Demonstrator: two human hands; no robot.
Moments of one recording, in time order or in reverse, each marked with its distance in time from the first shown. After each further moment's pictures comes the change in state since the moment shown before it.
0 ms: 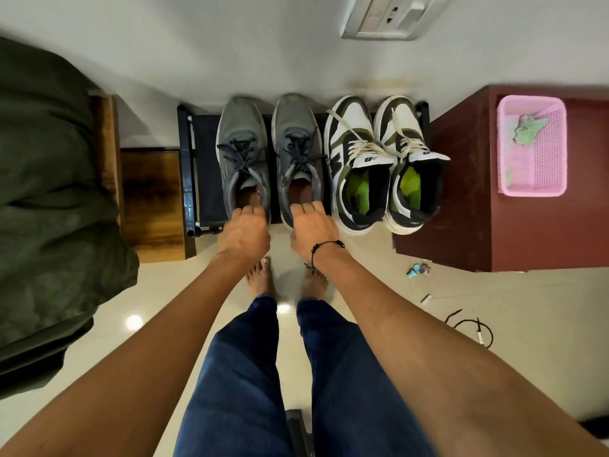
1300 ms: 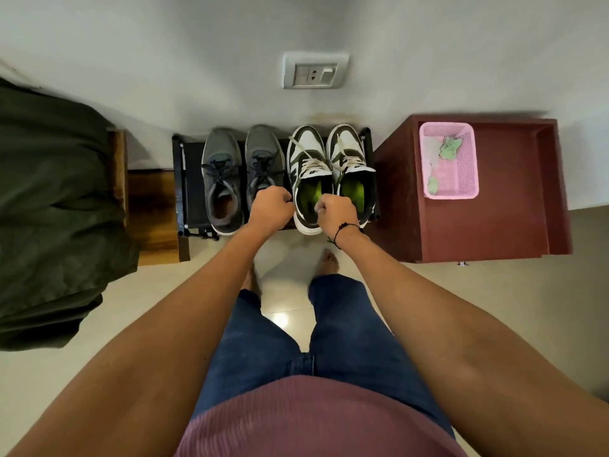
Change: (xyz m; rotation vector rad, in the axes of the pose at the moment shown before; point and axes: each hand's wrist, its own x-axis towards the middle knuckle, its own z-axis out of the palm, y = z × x) left_hand -0.059 0.131 -0.085 -0.451 0.134 0.034; right_hand -0.090 0.087 -0.112 0.312 0.150 0.181
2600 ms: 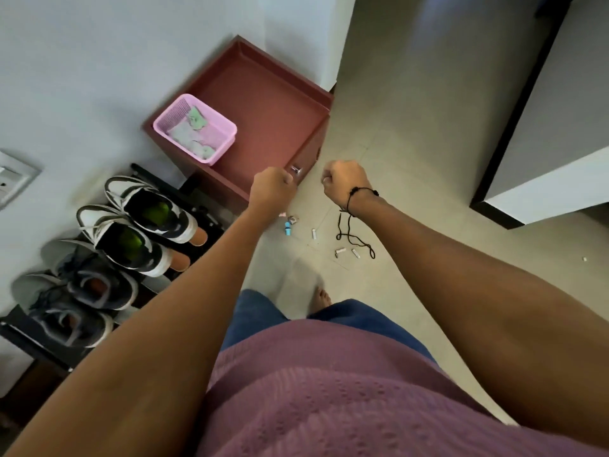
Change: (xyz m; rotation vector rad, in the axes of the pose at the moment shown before) left_hand -0.213 0.262 0.238 0.365 -0.299 0.674; right_hand -0.303 0.315 -0.072 0.268 0.477 0.597
